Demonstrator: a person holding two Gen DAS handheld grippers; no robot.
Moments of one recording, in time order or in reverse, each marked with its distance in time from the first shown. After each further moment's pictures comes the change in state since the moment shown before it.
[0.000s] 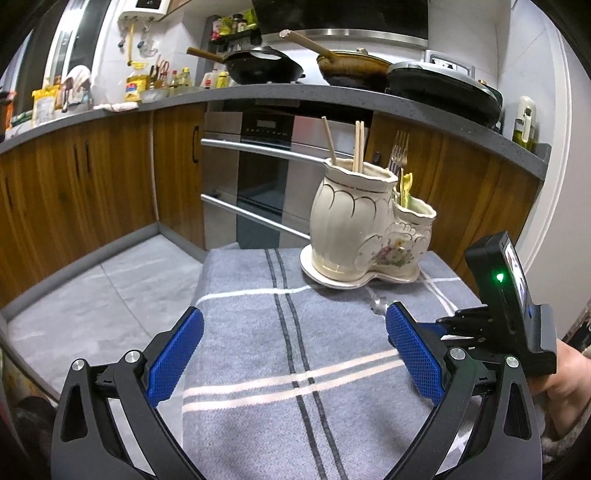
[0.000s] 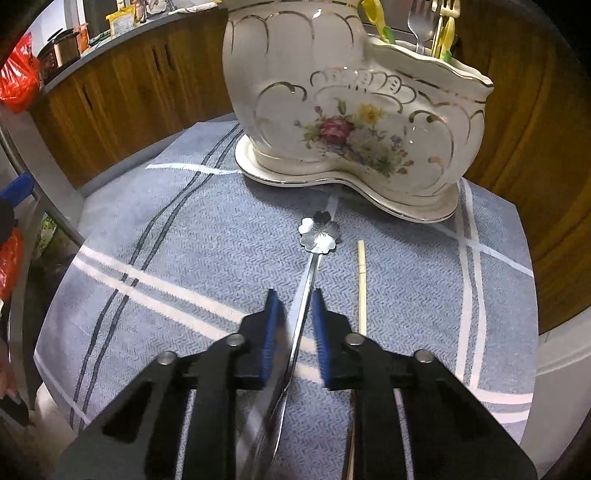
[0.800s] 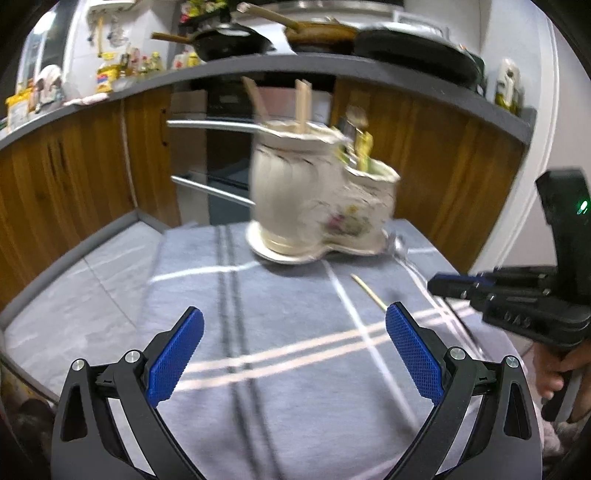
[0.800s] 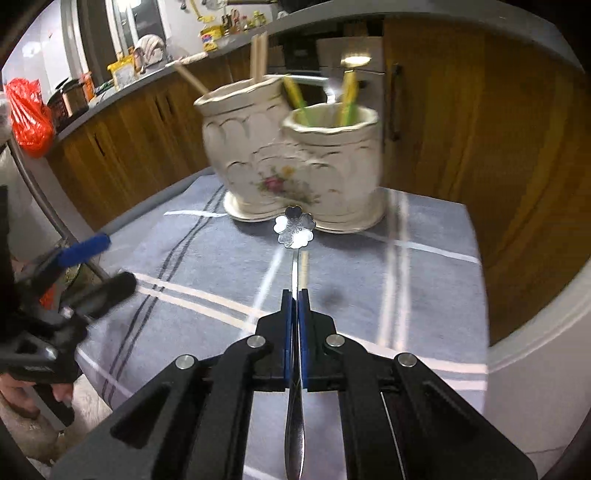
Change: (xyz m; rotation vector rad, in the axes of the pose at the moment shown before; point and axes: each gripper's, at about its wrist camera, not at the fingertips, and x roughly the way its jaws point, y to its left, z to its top) left arm 0.026 -0.062 -0.007 0.064 0.128 -0.054; right arm -0.088 -0.065 -0.033 0.104 -0.157 0.069
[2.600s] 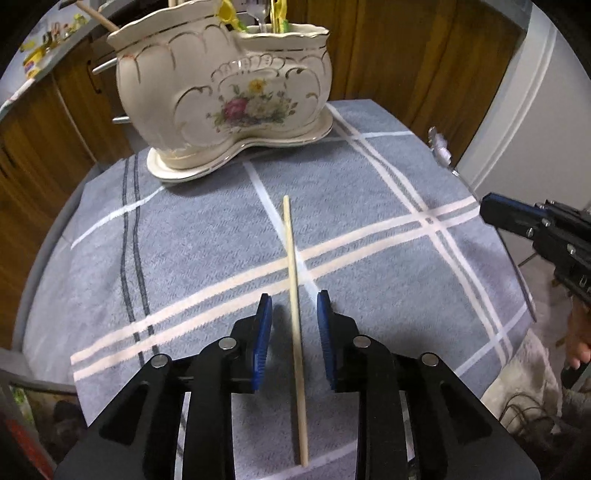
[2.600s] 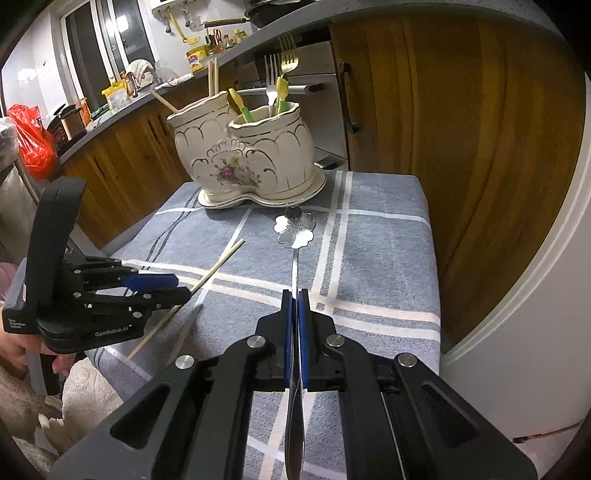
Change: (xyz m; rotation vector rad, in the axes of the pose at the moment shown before) left arm 0.061 -0.054 -0.009 0.163 0.413 -0.040; right arm -0.026 -0.049 -0.039 0.062 -0.048 0.029
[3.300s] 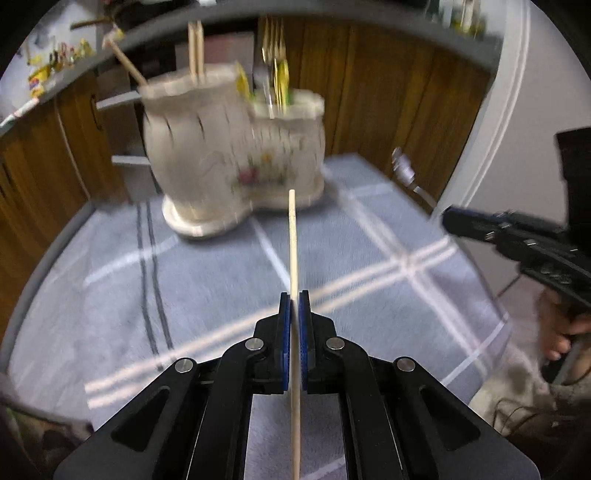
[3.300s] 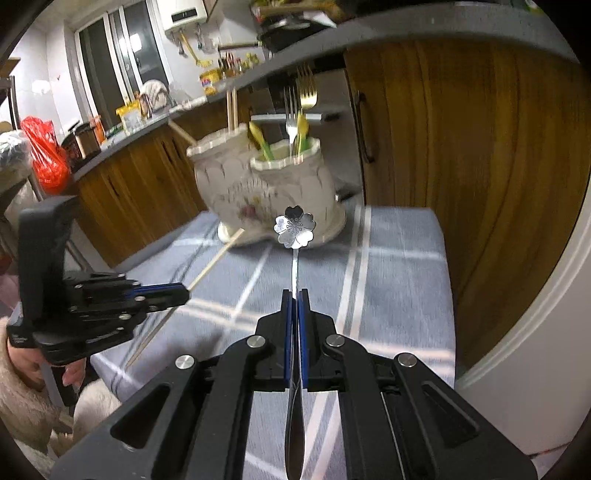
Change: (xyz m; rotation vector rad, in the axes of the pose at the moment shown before) left arm -0.040 0.020 -0.001 0.013 -0.249 -0.070; right arm -0.008 0.012 0.022 0.003 -0.125 0.049
